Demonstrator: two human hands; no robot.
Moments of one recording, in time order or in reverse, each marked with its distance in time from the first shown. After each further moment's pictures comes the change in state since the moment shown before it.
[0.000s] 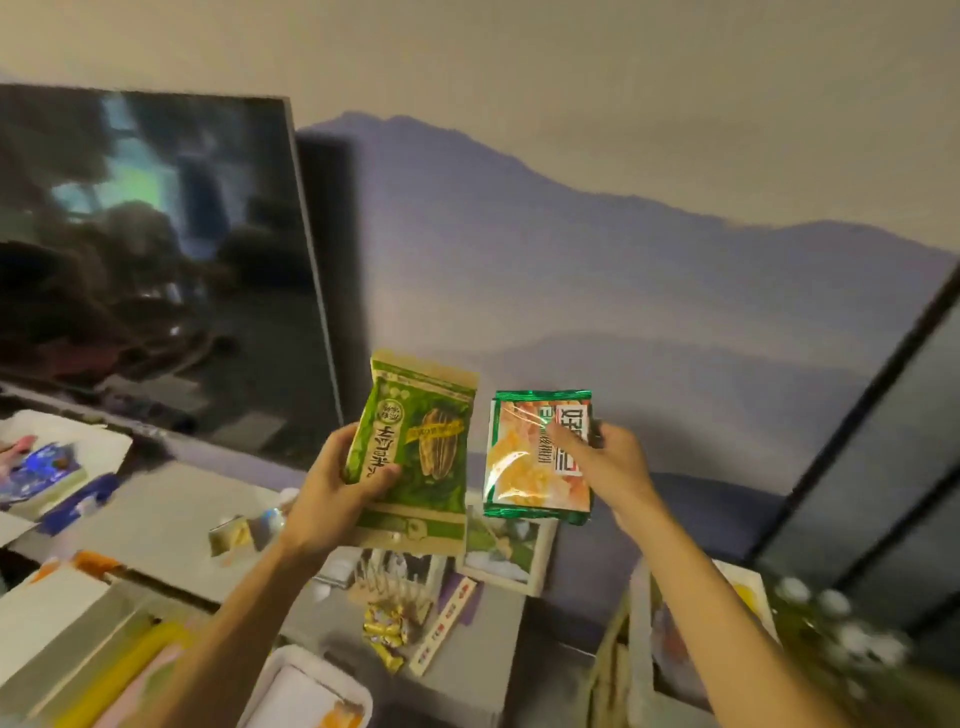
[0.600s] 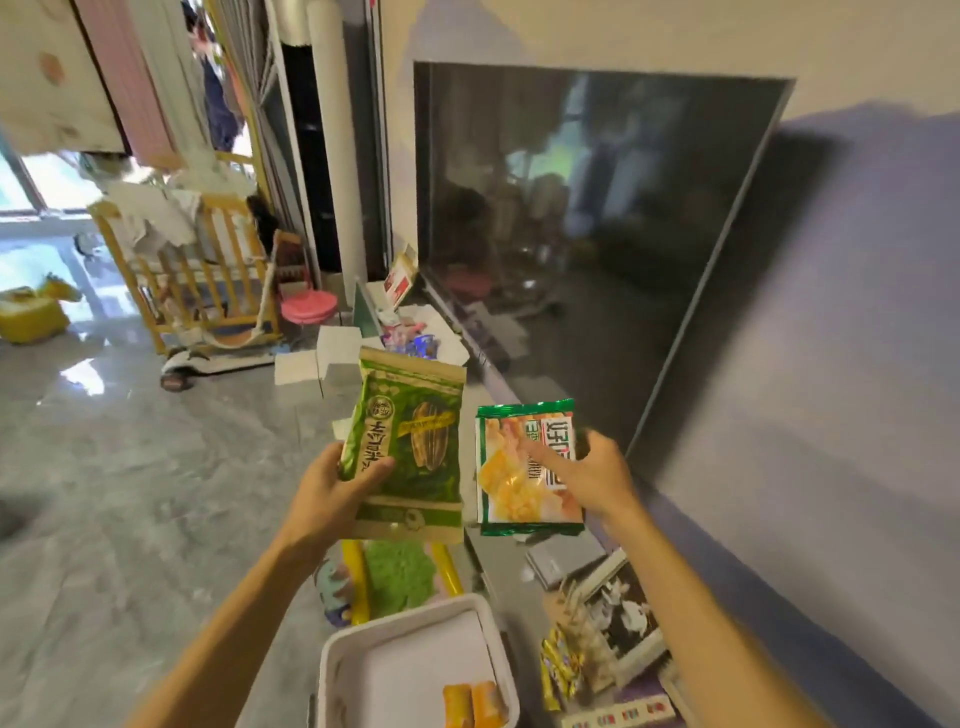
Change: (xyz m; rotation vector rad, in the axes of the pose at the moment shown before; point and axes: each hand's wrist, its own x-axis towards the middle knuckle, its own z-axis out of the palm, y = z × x) left_hand -0.125 -0.041 -0.211 0.034 0.895 -0.194; right_hand 0.017 -0.059 0.350 -0.174 -0.868 -0.199
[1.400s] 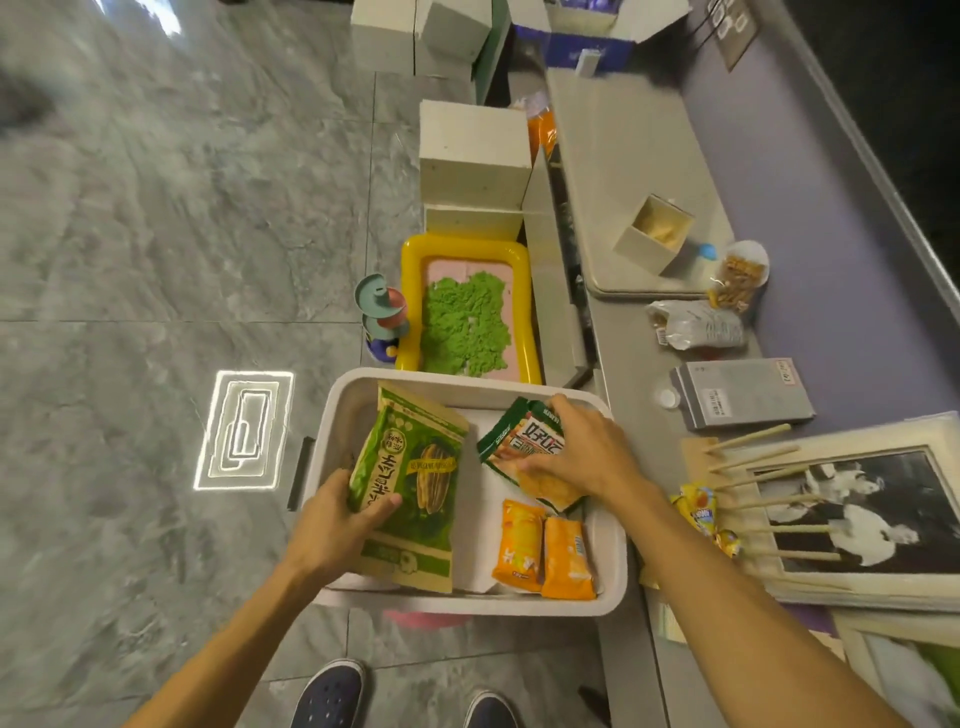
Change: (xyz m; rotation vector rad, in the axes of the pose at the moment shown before) left_hand -0.017 -0.578 0.023 0.308 0.137 -0.603; right_hand 0.140 0.475 0.301 -0.975 -0.654 -0.281
